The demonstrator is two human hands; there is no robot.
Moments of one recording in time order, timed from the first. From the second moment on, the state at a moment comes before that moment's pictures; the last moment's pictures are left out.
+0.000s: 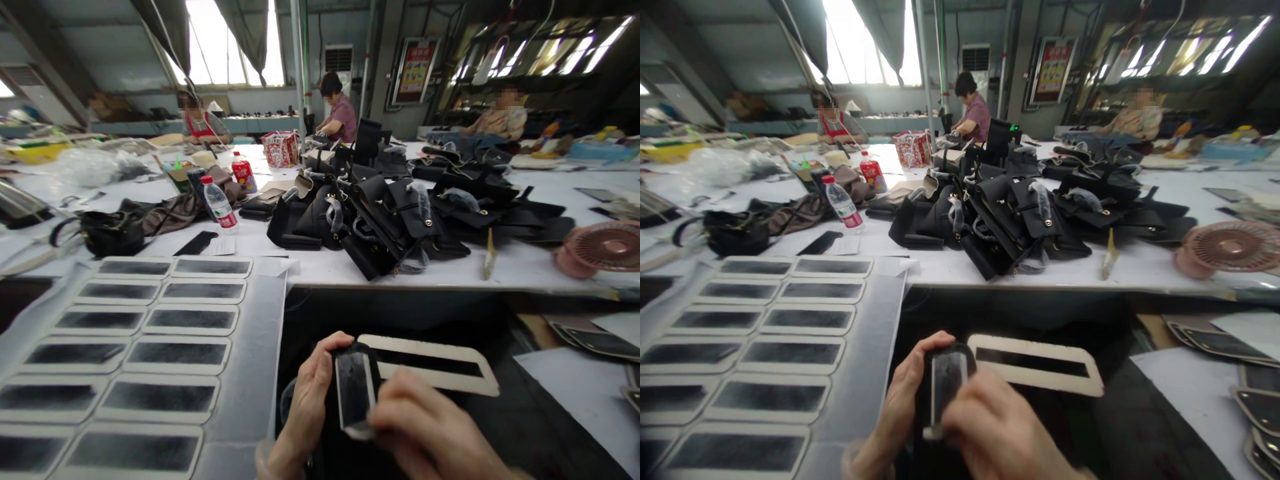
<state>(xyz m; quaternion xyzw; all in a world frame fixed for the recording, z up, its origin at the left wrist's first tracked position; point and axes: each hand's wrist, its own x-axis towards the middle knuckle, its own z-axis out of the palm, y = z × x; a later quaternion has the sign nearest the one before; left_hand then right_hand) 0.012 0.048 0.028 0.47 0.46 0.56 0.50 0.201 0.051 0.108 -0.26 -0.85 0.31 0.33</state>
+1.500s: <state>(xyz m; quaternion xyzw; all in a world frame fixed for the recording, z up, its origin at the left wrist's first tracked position) 0.048 0.001 0.009 0.42 0.62 0.55 0.37 0.169 0.040 0.013 -0.53 -0.46 0.51 0.50</state>
